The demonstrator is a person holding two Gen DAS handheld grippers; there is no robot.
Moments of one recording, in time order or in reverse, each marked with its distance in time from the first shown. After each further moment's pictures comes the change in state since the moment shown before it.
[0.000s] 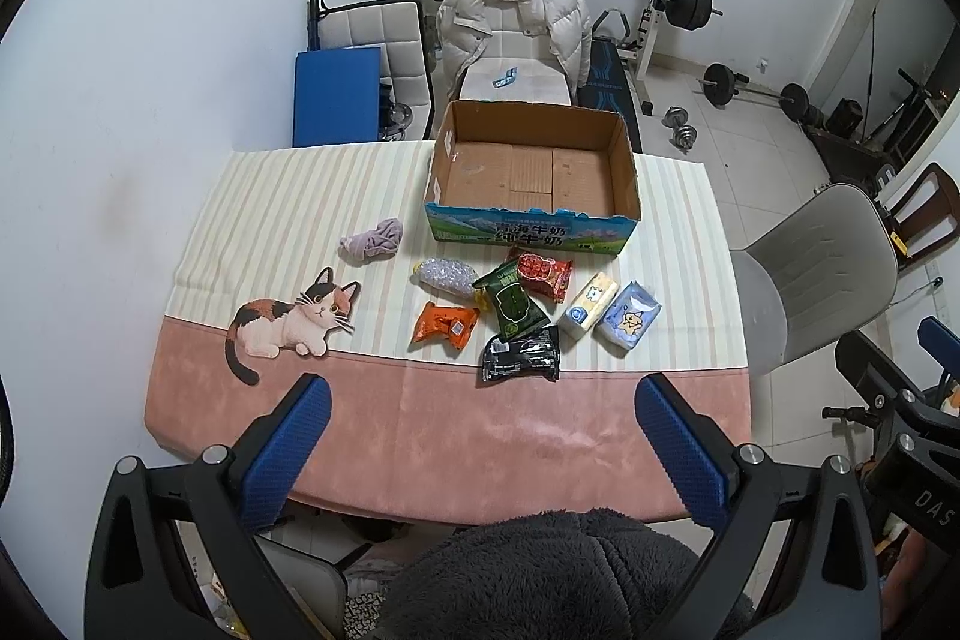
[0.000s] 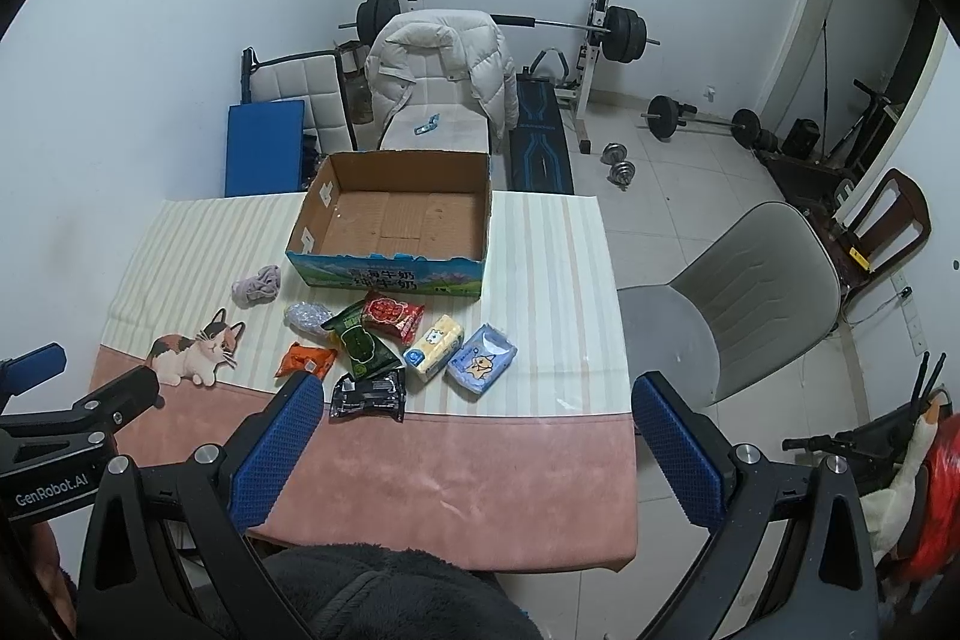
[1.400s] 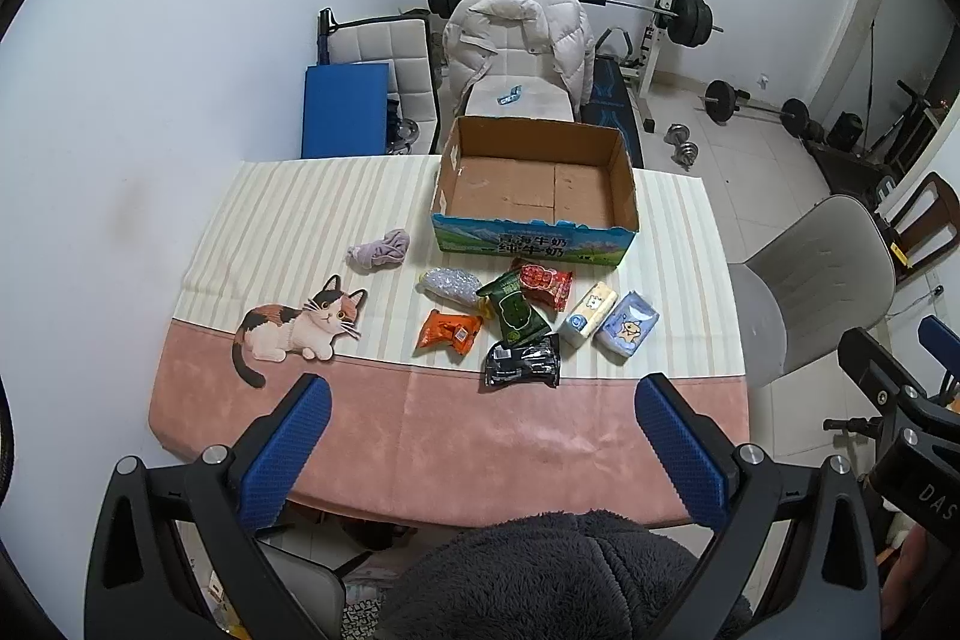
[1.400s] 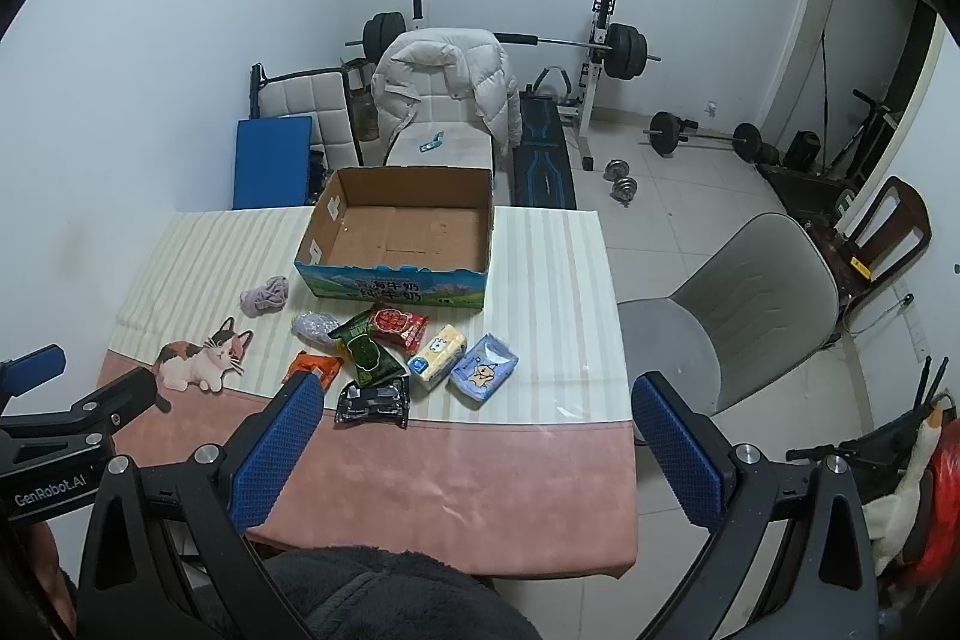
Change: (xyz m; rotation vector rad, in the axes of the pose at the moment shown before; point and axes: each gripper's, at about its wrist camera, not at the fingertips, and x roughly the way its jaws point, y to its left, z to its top) left arm -0.020 0.003 -0.006 -0.007 -0.051 0.013; right arm -0.027 -0.004 -0.010 -0.002 -0.055 0.014
